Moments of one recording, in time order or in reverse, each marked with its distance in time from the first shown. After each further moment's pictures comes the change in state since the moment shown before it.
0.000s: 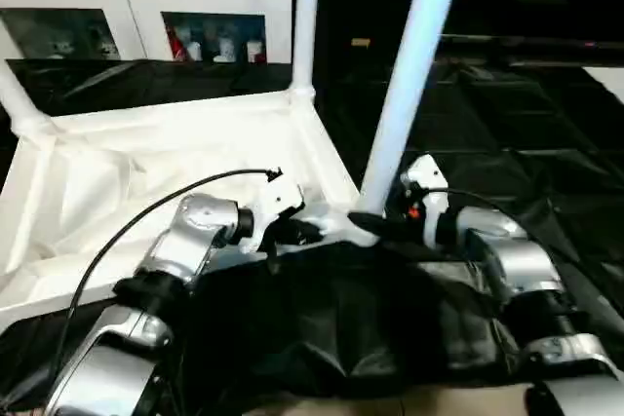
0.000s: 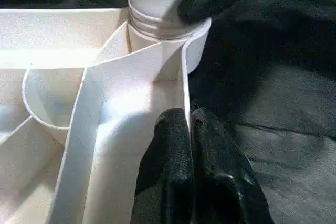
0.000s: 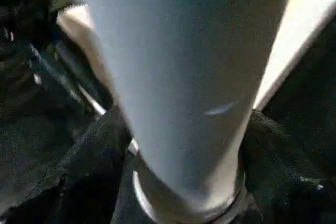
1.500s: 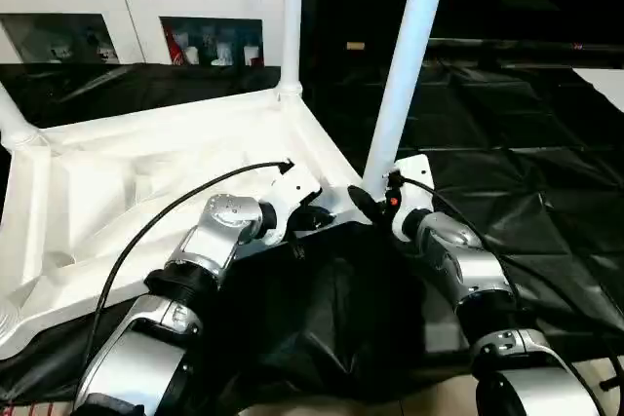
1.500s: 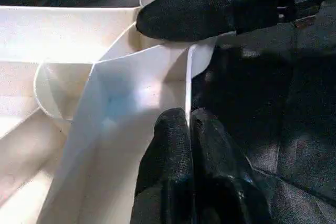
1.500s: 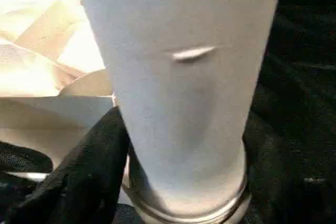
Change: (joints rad) left arm -0.080 -0.120 0.030 0.131 0.049 0.067 0.303; right arm -0.067 0.234 -0.140 0.195 -0.023 -0.098 -0.548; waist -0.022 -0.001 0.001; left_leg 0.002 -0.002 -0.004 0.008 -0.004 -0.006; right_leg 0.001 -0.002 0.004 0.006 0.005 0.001
